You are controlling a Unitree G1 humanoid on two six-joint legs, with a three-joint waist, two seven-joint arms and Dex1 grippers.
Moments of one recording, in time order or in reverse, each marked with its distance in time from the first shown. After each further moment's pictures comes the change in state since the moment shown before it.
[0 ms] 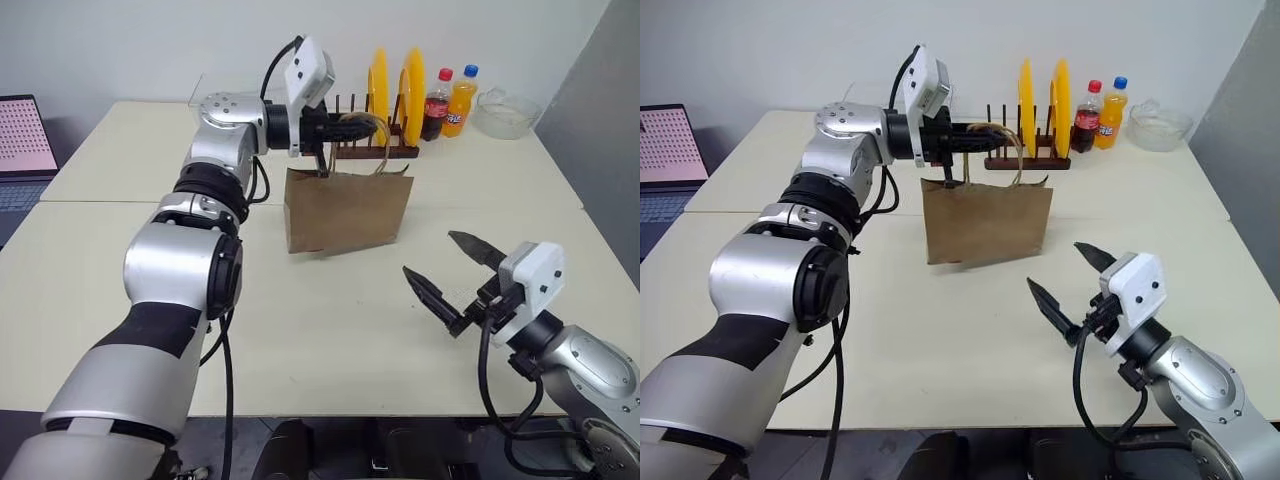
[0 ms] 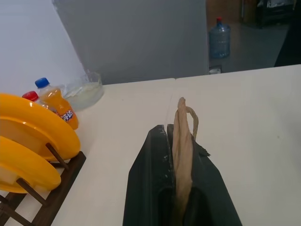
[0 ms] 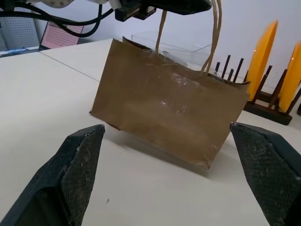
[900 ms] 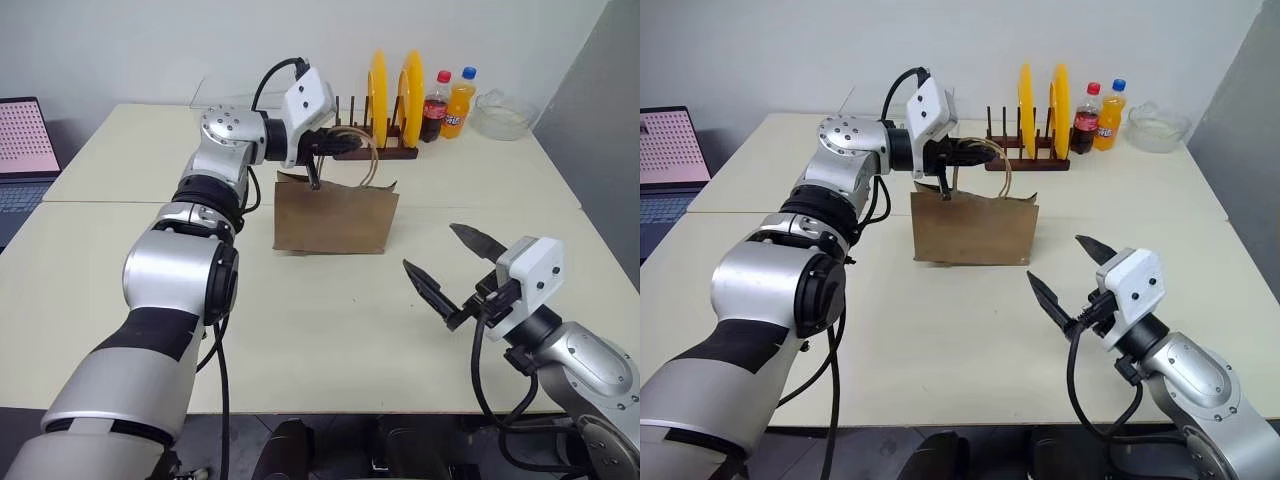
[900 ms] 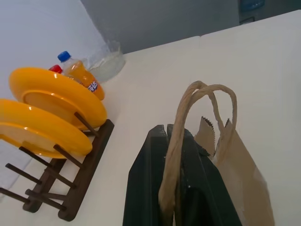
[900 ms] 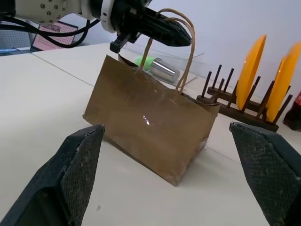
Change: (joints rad) left arm 0.051 0.025 -0.033 0.024 0.150 -0.159 0.144; right arm -0.031 -0.003 0.032 -0.001 -0.046 -0.012 -0.012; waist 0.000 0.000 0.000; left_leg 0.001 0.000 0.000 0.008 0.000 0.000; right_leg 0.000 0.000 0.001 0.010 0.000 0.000
